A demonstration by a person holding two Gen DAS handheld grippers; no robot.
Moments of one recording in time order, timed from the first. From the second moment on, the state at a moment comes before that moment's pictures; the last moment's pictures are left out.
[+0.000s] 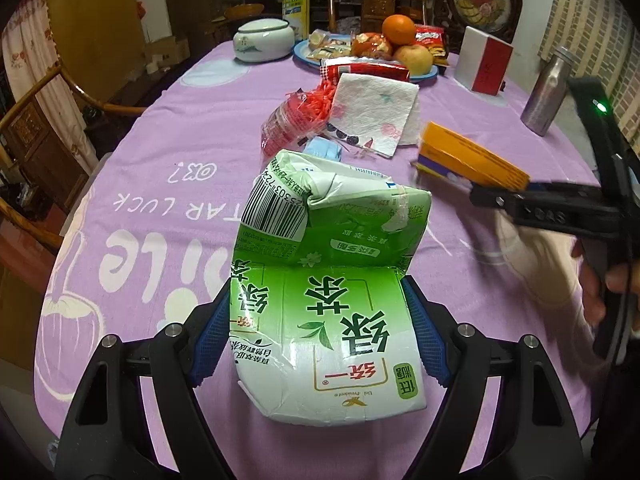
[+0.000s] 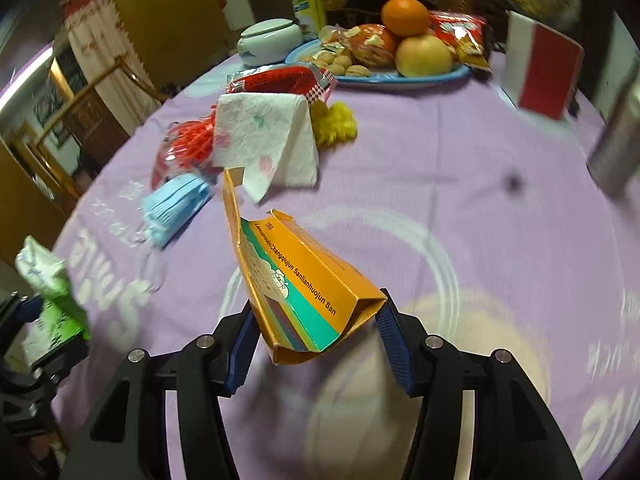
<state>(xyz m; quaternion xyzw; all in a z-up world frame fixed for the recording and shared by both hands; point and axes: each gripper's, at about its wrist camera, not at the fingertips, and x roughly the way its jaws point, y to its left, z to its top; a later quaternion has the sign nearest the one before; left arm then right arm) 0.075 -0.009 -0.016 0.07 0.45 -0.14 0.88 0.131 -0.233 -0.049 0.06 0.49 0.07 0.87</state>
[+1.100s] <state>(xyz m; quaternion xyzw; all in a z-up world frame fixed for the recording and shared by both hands) 0.044 0.032 -0.022 0.04 0.45 -0.11 0.88 0.098 -0.127 -0.068 -0.19 0.52 0.15 0.82</state>
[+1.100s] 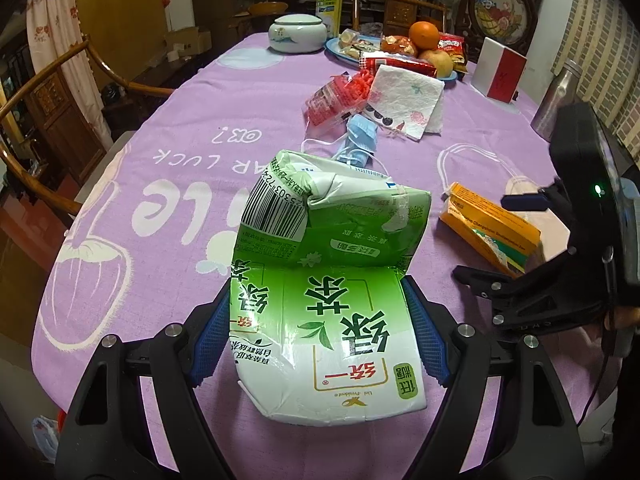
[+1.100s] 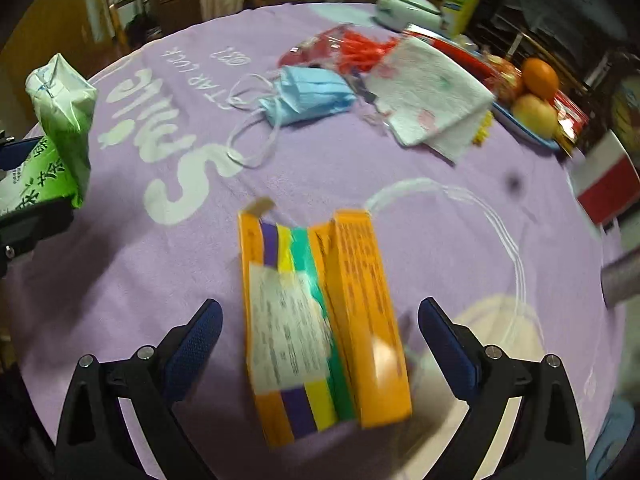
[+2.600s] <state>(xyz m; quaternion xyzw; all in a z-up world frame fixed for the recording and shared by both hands) -0.048 0.130 0.017 -0.01 0.40 -0.02 0.92 0.018 -0.062 -0.014 0.02 0.45 0.29 0.84</state>
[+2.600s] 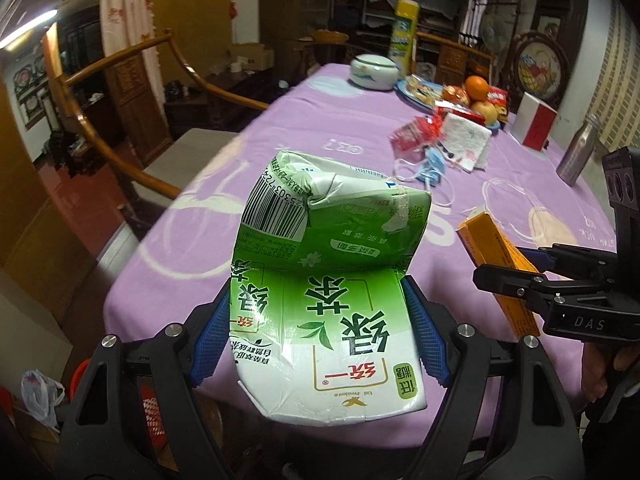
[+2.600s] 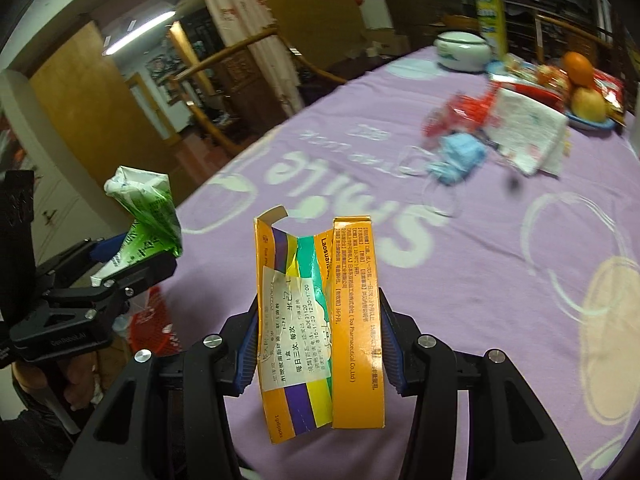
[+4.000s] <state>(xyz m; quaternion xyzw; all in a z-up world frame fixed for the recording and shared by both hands) -0.207 0.479 -0.180 -0.29 0.50 0.28 0.77 -0.062 0.398 -0.153 -0.15 0.58 0.49 0.63</state>
